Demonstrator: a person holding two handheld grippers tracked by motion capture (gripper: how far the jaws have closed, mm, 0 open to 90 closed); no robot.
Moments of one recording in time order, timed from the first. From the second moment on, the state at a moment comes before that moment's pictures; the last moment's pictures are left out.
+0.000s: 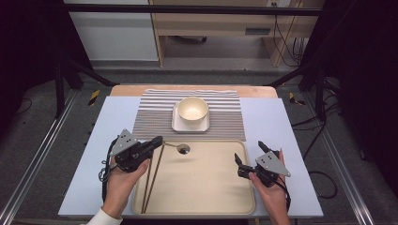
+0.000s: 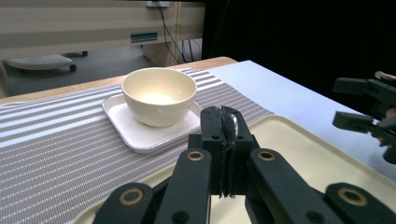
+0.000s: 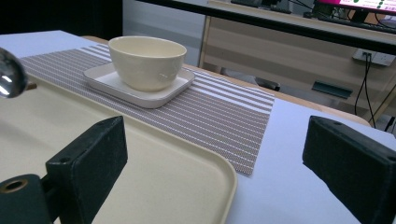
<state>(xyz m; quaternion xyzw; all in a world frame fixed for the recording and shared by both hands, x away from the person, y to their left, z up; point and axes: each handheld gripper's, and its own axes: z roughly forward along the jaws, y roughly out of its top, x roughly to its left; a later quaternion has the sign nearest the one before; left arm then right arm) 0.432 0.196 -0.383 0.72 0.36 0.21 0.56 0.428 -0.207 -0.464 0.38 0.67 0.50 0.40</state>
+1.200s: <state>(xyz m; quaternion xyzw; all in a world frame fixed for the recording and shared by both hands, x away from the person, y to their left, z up) 0.351 0.249 -0.404 0.74 0.36 0.17 0.54 0.428 -0.206 -0.467 0.38 0.68 0.47 0.41</state>
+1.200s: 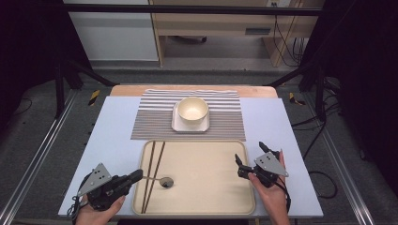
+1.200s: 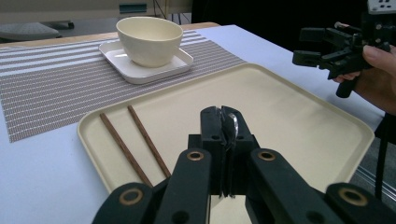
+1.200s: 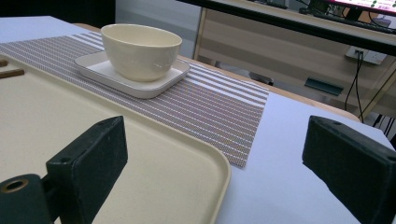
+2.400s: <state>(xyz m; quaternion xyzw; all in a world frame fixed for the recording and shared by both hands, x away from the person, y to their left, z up) 0.451 0.224 -0.418 0.77 0.39 0.18 0.47 0.428 -0.206 -0.468 0.38 0.69 0.47 0.40</state>
